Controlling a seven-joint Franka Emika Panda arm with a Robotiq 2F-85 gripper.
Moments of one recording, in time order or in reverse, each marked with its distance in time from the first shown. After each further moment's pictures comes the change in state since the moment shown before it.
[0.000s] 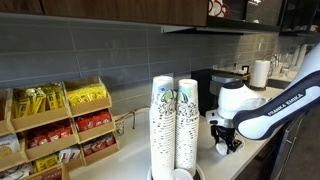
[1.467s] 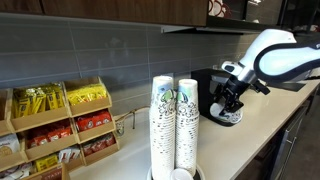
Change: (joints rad) arm 0.079 -0.425 -0.114 0.070 0.406 -0.144 -0.036
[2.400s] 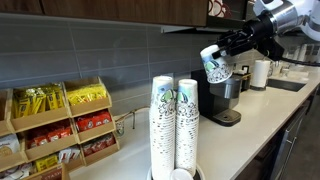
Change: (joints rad) arm 0.267 -0.263 -0.119 0.168 0.505 0.022 0.005
